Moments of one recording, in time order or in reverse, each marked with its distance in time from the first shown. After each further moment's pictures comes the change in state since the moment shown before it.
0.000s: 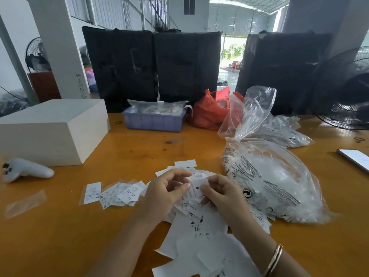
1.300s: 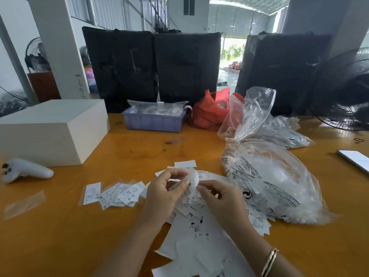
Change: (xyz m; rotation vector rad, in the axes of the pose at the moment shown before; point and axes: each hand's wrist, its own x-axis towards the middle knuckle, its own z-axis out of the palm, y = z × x) left_hand -0.002 0.000 0.009 -0.070 0.148 -0.039; right_hand -0.003 0.006 0.006 -0.336 0.106 -0.231
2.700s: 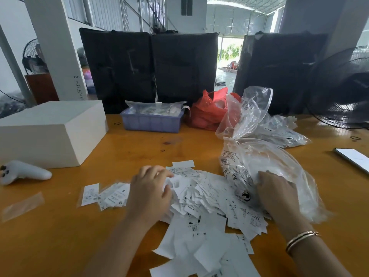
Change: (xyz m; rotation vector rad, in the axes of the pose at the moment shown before) left_hand 0.009 -0.007 -0.025 1.048 0.010 0.393; right_hand 0.025 0.034 -0.090 -0.916 0.028 0.351
